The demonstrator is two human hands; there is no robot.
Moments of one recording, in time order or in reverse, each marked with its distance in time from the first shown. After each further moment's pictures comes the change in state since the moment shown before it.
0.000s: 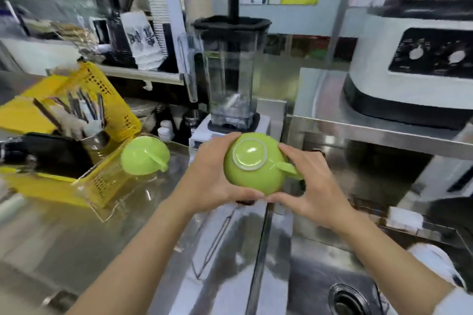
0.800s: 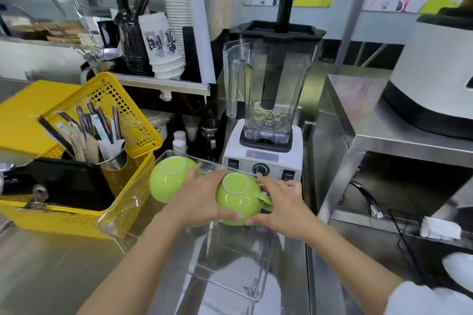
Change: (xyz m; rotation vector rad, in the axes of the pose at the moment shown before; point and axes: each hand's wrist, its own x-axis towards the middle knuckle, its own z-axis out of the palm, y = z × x) left_hand 0.008 -0.144 -0.061 0.352 -0.357 -0.186; right_hand 0.058 -0.037 0.134 0.032 -0.436 0.513
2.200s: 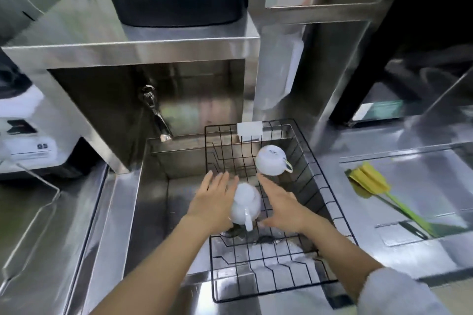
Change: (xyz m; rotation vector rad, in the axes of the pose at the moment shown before) left_hand 0.041 0.348 0.314 0.511 -0.430 0.370; right_hand -0.288 0.356 -0.081 0.189 -0.269 0.474
